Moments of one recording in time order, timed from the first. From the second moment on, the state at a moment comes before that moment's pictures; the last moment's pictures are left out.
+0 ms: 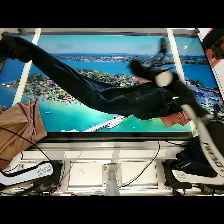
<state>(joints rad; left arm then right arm) 0.38 -1.34 1.67 0.64 -1.31 -1.20 0.41 -1.43 1.23 -1.08 0.36 1.85</state>
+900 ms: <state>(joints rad) 0.26 -1.40 1.64 0.66 -1.38 -1.21 0.82 -2.03 1.89 -1.16 0.57 1.91</state>
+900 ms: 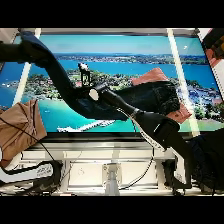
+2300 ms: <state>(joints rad) -0.42 -1.83 1.63 0.78 -1.54 -1.21 0.27 -1.70 1.90 -1.47 1.05 1.79</state>
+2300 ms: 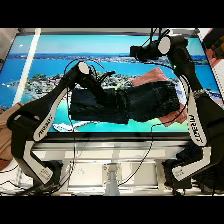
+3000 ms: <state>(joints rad) 0.21 -1.63 1.57 0.70 -1.52 -1.19 0.01 -1.43 1.83 -1.55 1.18 1.56</state>
